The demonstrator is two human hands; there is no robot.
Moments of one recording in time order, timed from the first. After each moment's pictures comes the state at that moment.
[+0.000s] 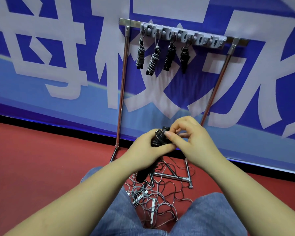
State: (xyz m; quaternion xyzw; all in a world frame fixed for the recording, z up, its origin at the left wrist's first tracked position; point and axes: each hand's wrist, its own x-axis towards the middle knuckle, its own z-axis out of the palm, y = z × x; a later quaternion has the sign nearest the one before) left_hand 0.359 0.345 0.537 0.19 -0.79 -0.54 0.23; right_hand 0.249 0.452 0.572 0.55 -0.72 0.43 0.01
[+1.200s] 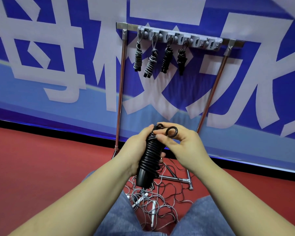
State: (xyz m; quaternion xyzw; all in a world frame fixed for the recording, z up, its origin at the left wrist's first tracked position) left_hand 0.362 0.353 0.557 0.26 -0.49 -0.81 0.19; right_hand 0.262 0.445 0.564 0.53 -0.67 0.51 -0.04
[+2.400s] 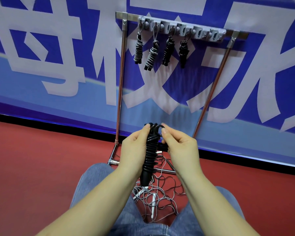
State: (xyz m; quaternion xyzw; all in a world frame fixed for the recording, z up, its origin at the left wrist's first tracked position) left_hand 0.366 0.366 0.532 0.31 -0.50 -0.72 0.37; right_hand 0.293 0.435 0.539 0.29 -0.64 0.70 -0.13
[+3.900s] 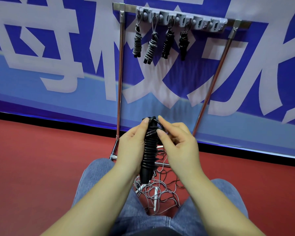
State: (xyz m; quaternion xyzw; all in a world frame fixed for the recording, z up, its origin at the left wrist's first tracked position) left_hand 0.375 0.371 0.536 0.28 -0.46 -0.75 0.38; right_hand 0.302 0.442 0.528 0.42 -0.65 0.63 -0.01
